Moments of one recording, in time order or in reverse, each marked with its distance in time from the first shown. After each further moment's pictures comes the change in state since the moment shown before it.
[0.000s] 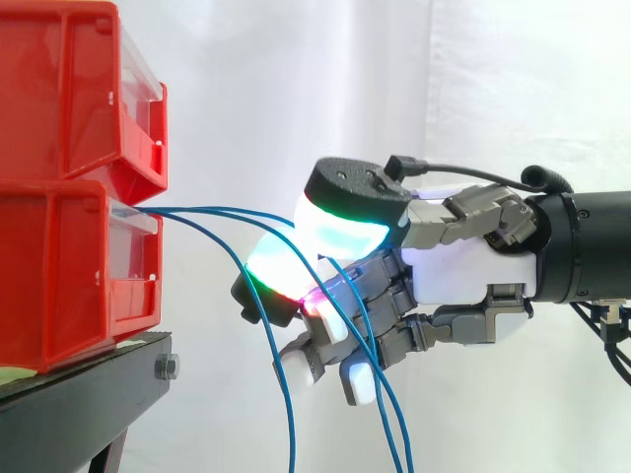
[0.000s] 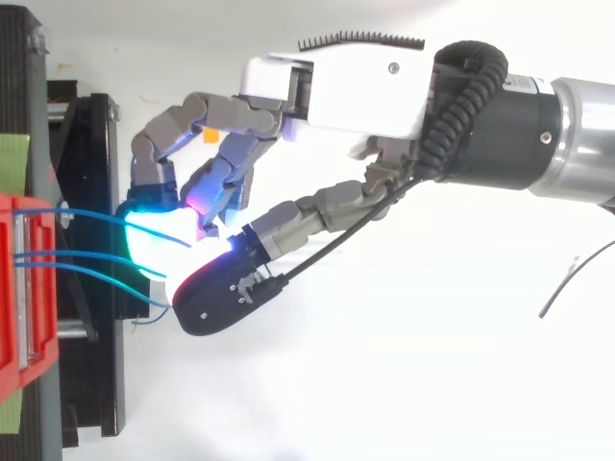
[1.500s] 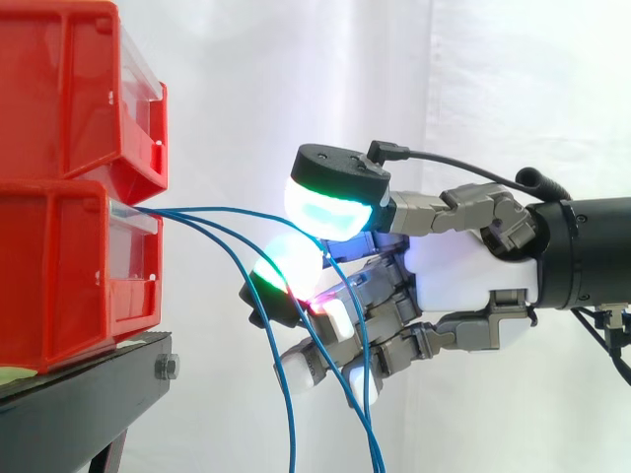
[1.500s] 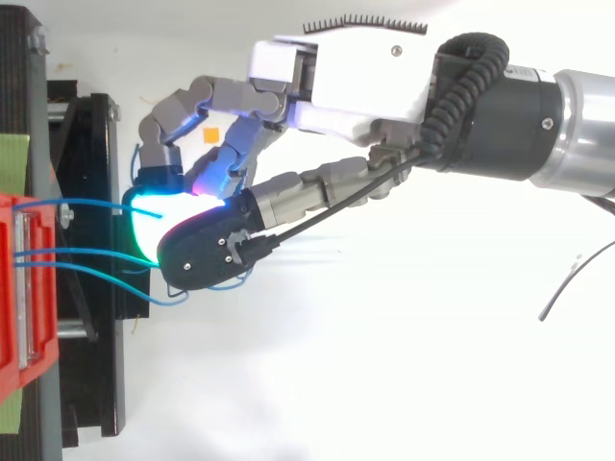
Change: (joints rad) arm -0.006 -0.001 -0.001 -0.019 0.015 0.066
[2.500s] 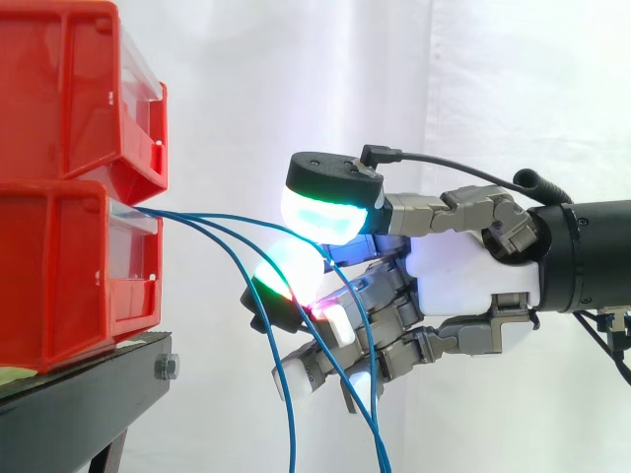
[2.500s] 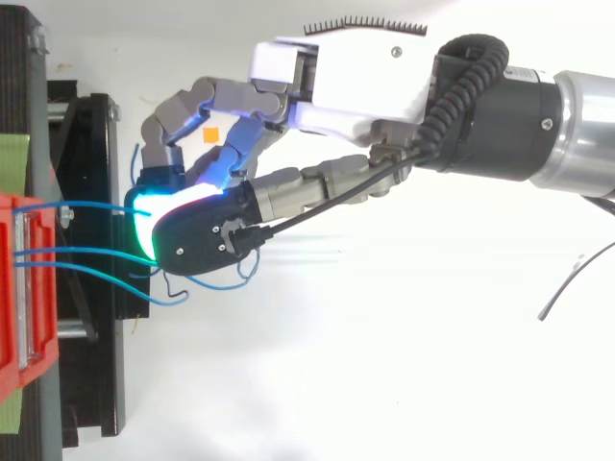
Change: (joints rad) arm 0.001 0.000 -0.001 -0.006 0.003 0.007
